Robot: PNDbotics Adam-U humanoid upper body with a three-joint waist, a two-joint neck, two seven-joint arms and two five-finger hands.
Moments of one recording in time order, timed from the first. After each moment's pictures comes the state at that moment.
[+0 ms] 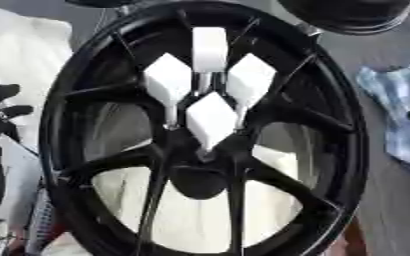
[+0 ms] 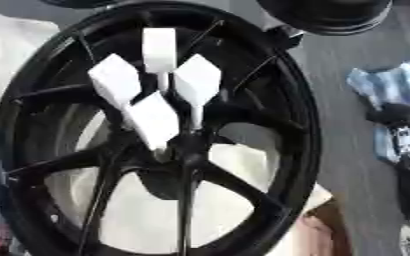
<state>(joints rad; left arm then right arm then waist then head) -0.17 0.31 -0.04 -1.98 0.17 -0.22 0.28 -0.04 -0.26 -0.14 -1.98 -0.17 -0.15 -0.10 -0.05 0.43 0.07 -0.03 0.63</state>
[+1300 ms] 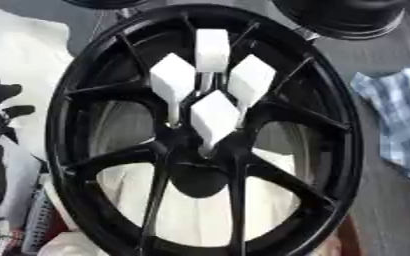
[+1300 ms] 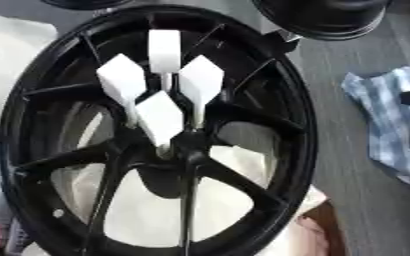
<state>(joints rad) -0.15 0.32 -0.04 -1.98 0.18 -0.21 0.27 0.06 -0.81 -0.19 -1.98 -0.02 -0.52 0.05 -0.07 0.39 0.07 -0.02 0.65</state>
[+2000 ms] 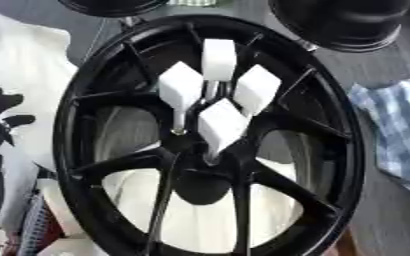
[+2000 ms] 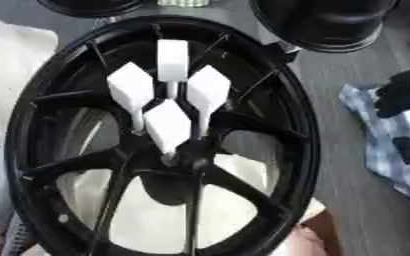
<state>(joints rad) -0.14 0.33 -0.05 -1.98 0.18 -0.21 0.26 -0.10 -1.09 -0.15 -1.99 0.14 -0.62 0.36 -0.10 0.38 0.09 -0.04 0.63</state>
